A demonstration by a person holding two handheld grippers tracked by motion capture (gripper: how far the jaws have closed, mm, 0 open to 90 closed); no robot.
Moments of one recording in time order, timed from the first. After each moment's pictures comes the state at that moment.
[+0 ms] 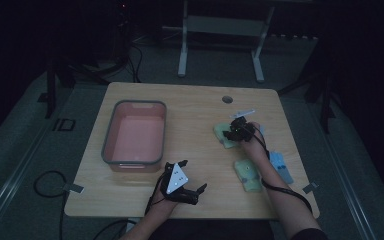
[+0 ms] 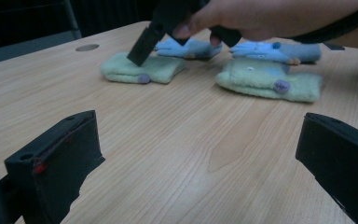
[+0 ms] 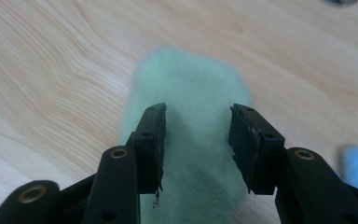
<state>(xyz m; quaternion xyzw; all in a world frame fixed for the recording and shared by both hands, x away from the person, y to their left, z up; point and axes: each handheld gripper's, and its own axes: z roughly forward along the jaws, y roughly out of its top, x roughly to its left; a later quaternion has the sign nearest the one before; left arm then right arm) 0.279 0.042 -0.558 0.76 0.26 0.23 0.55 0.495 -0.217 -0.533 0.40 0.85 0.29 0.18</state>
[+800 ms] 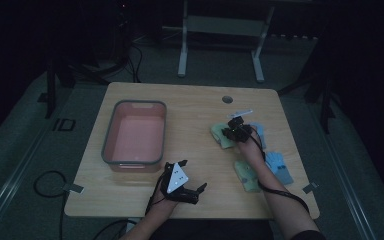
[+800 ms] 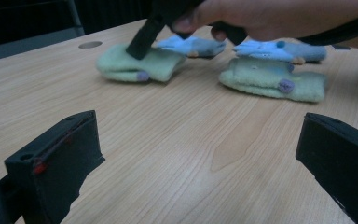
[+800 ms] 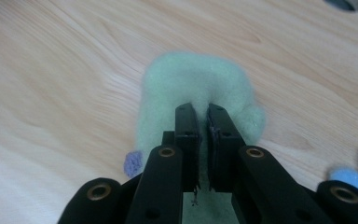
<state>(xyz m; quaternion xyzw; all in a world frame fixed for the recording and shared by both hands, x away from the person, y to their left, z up) 0.280 0.041 -0.558 0.76 0.27 0.24 0.54 0.482 -0.203 -0.520 0.42 0.84 0.31 0.17</state>
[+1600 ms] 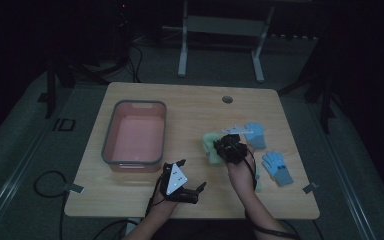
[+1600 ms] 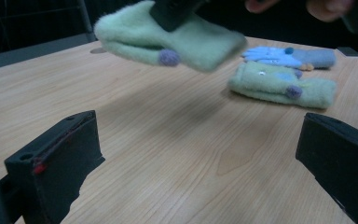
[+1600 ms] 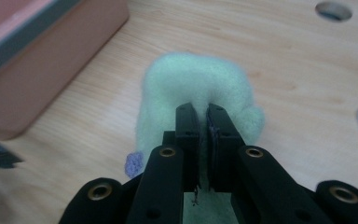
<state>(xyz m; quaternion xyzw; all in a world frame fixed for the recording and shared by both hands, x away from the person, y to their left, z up) 0.276 0.042 -0.558 0.75 0.28 0.26 0.55 0.366 -0.159 -0.469 0.48 0.78 0.36 0.19</state>
